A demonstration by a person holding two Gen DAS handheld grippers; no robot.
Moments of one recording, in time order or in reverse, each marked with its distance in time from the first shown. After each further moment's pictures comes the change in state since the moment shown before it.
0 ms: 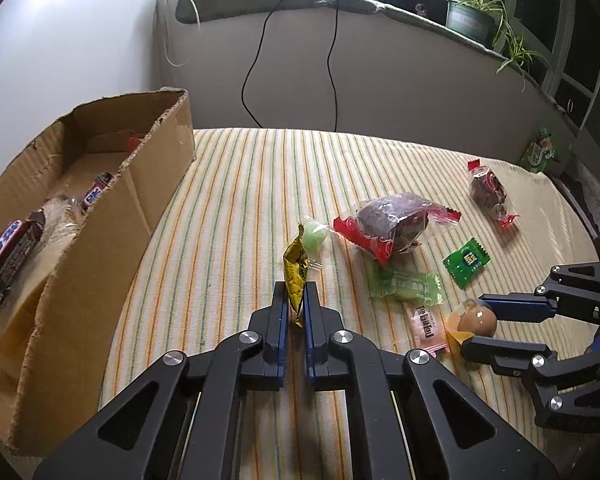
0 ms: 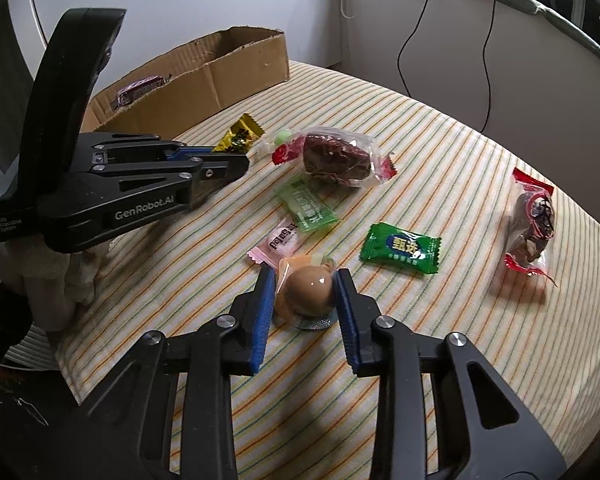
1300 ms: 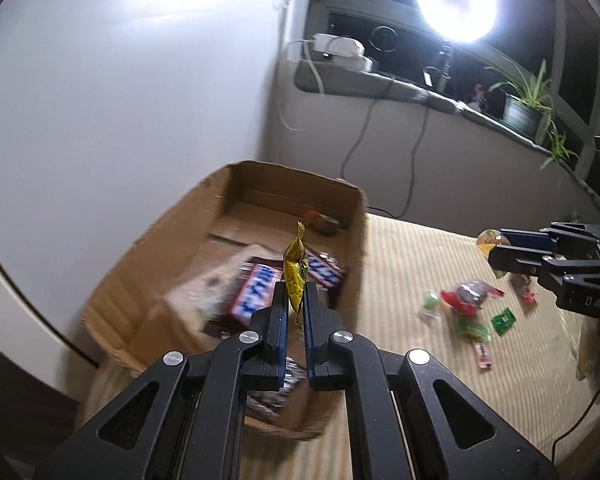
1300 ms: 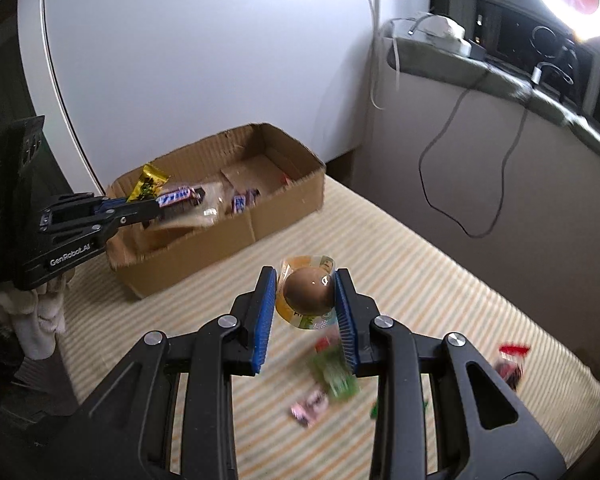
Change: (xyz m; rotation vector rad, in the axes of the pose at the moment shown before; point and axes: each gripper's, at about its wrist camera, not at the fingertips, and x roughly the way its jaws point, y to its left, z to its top) left arm -0.097 0.117 0.001 -0.173 -0.205 0.144; right arm -0.022 0.050 0.112 -0.119 -0.167 -0.007
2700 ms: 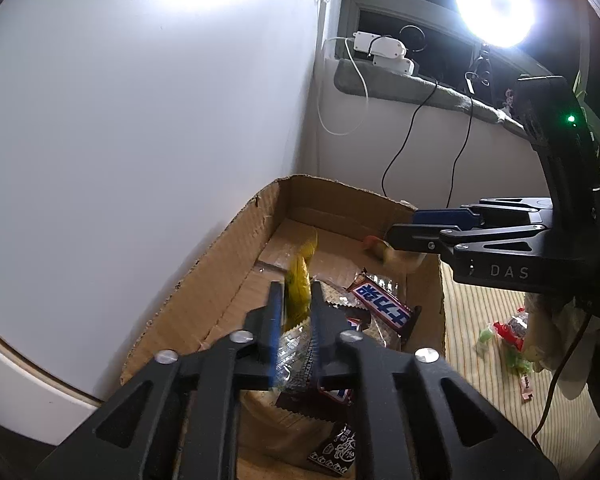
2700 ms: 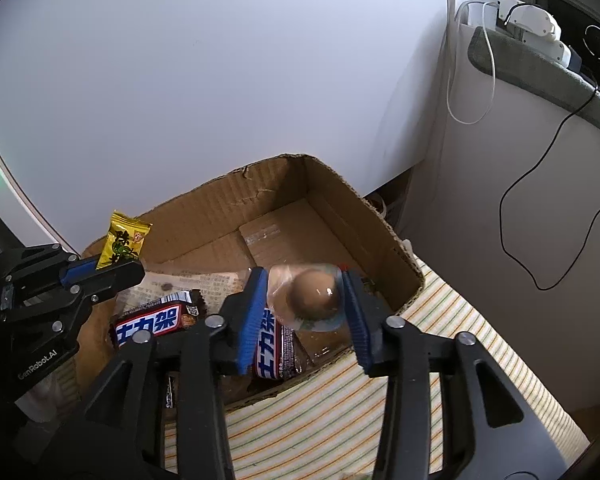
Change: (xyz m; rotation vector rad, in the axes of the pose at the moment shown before) left arm 0.031 0.037 0.030 -0.022 0.013 0.071; right arm 0.134 0.021 0.092 -0.031 0.059 0.132
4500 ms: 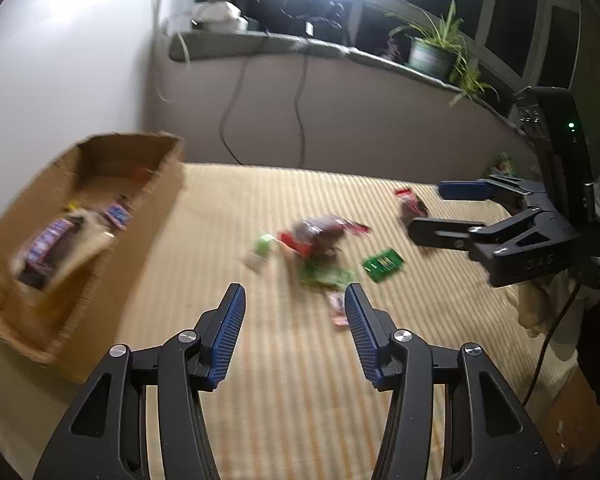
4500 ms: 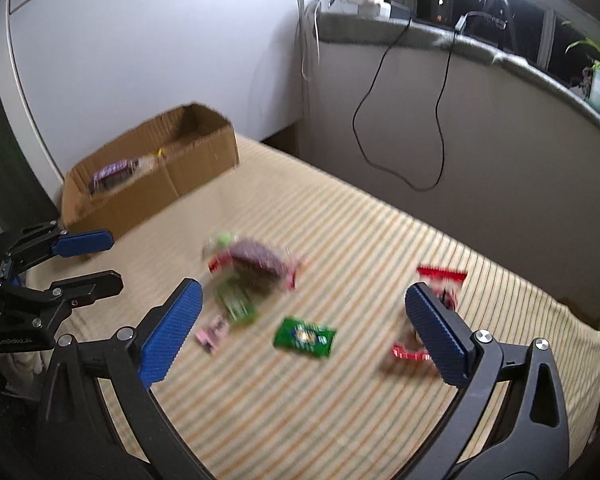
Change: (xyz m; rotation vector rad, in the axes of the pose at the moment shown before) left arm -0.041 -0.163 -0.076 0.173 0.106 -0.329; right arm -0.166 -0.075 -0.178 0.150 -0.028 -0.216
